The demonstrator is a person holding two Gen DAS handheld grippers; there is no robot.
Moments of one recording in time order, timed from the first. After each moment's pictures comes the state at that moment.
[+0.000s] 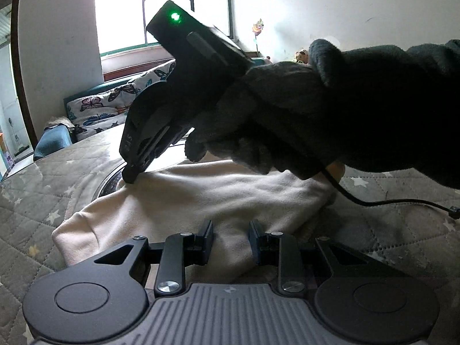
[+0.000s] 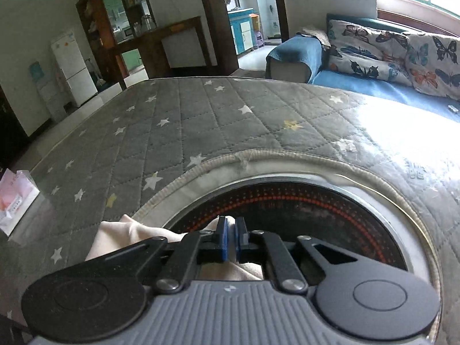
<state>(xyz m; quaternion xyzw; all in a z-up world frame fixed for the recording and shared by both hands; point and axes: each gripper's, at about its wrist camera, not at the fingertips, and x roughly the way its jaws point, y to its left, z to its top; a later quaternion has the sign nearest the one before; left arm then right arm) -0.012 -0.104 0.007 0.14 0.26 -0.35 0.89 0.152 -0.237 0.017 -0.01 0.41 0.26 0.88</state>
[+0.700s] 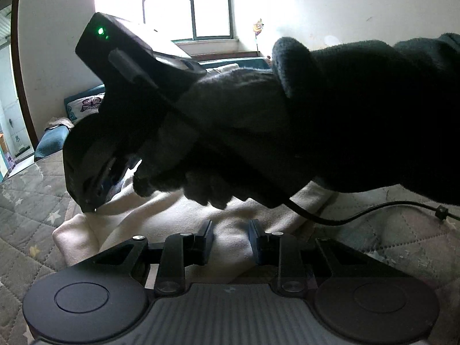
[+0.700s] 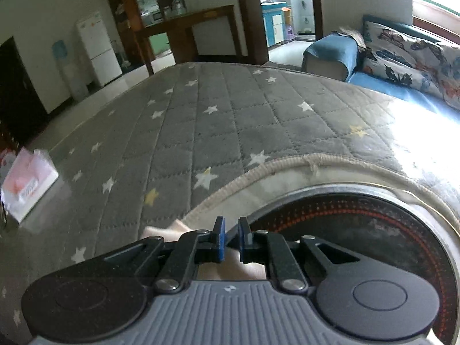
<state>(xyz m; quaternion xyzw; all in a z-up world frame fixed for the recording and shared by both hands) -0.017 -0.107 0.010 0.14 0.26 -0.35 0.89 0.150 -0.182 0.017 -0.03 0.41 0.31 0.86</state>
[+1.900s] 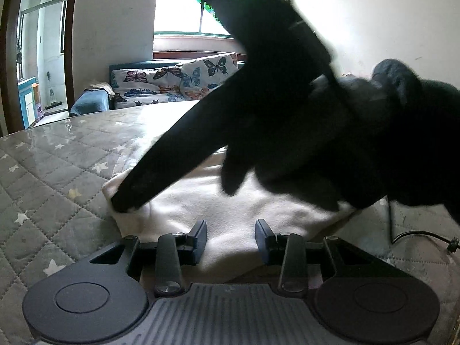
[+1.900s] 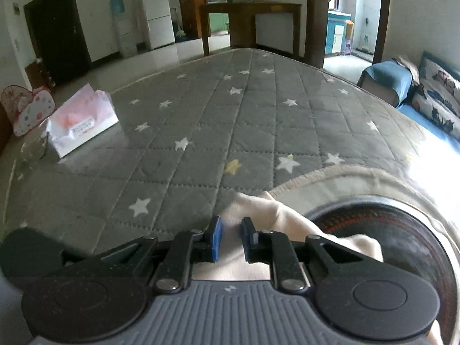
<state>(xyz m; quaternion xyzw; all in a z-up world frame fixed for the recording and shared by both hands) -0.023 -0.060 0.014 0.04 0.29 -0.27 0.92 0.097 -0.139 0.022 -0.14 0.38 0.40 0.82</state>
